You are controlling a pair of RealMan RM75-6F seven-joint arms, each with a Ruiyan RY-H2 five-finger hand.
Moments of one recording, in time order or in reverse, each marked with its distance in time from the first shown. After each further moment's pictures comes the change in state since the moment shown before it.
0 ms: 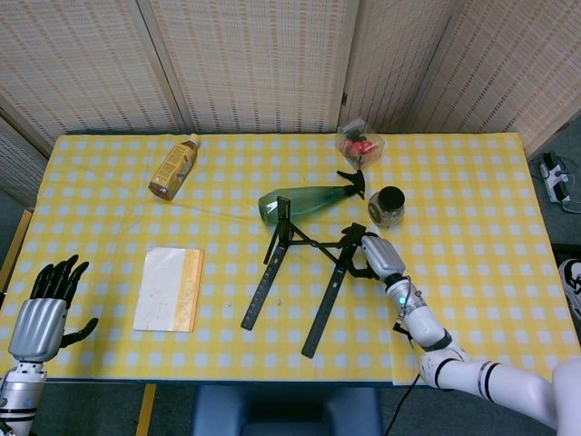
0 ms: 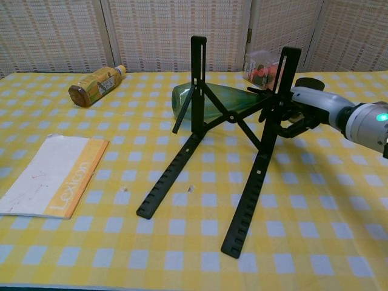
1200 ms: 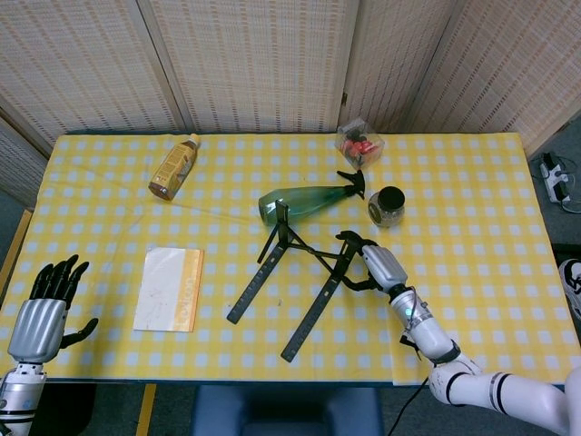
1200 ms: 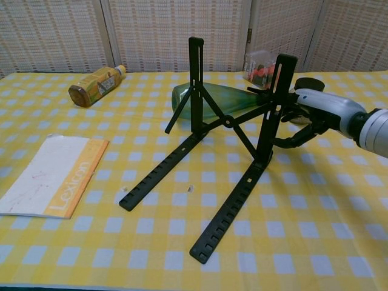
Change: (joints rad) left arm 0.003 0.008 0.000 -0.017 0.006 0.008 0.014; right arm -0.041 0.041 -0.055 -0.073 -0.104 0.061 0.108
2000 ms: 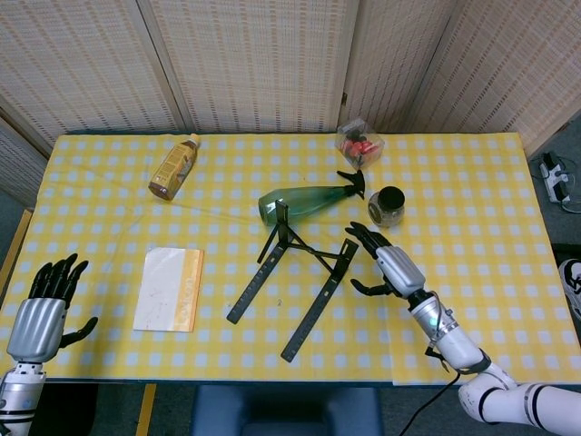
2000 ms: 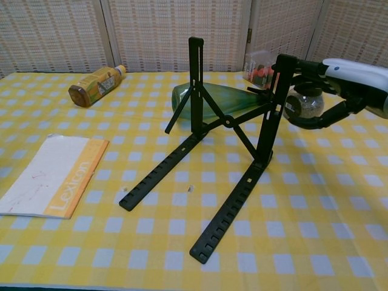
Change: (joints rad) left arm 0.001 0.005 -0.003 -0.012 0.004 0.007 0.008; right arm -0.051 0.151 -0.073 -0.108 -0.221 0.146 0.182
